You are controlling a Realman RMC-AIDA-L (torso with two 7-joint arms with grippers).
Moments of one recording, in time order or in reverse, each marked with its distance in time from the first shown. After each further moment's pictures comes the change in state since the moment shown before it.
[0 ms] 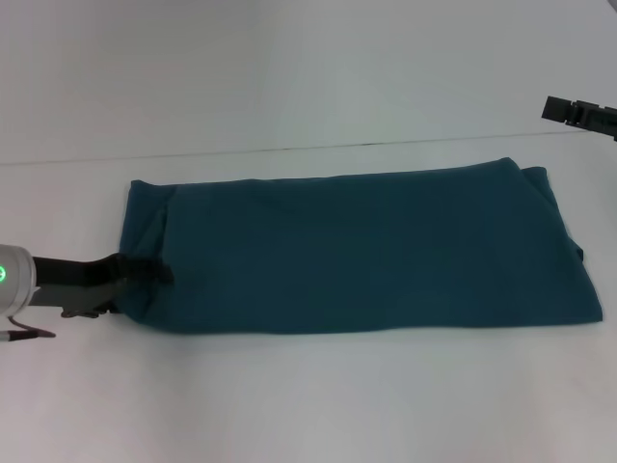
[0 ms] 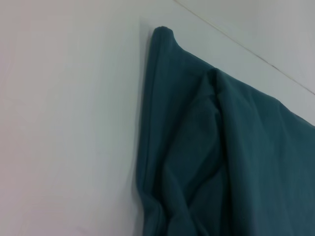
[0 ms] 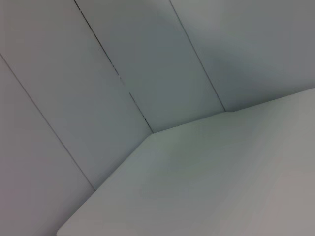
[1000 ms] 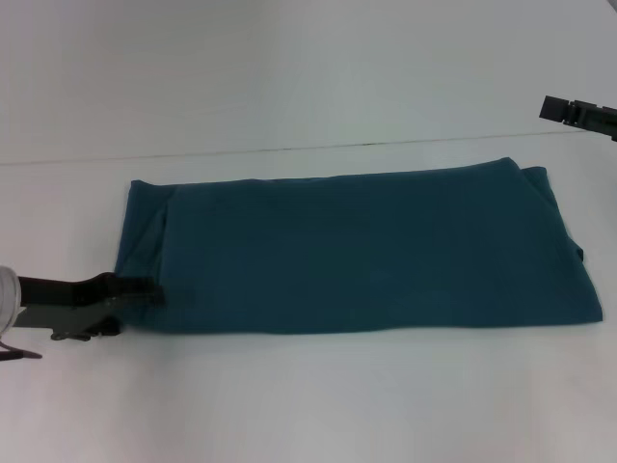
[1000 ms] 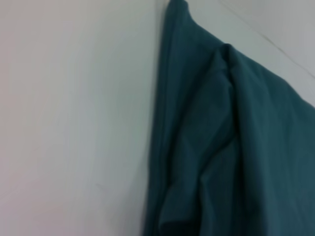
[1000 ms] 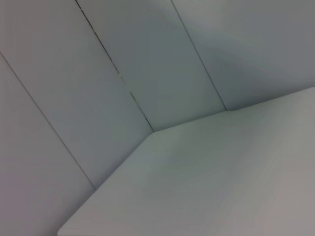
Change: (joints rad) left arm 0.037 0.012 0.000 0.006 -0.009 0.060 -0.012; right arm 0.003 0.002 0.000 0.000 -0.002 0.001 0.001
